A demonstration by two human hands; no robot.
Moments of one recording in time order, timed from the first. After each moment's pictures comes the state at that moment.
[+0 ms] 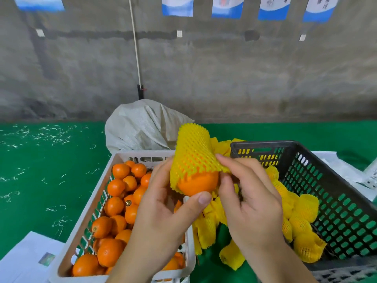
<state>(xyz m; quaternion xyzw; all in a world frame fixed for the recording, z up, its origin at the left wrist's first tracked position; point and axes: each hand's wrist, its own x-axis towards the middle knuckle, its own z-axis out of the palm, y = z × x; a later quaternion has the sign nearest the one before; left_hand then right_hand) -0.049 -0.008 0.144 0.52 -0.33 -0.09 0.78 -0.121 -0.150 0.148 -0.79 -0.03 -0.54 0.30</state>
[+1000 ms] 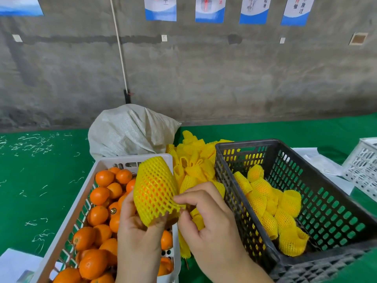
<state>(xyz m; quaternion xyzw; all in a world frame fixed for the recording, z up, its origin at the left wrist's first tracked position) -0.050 -0.020 0.076 0.54 -0.18 0.00 0.82 -0.130 -0.135 0.122 -0.82 -0.04 -0.43 0.36</state>
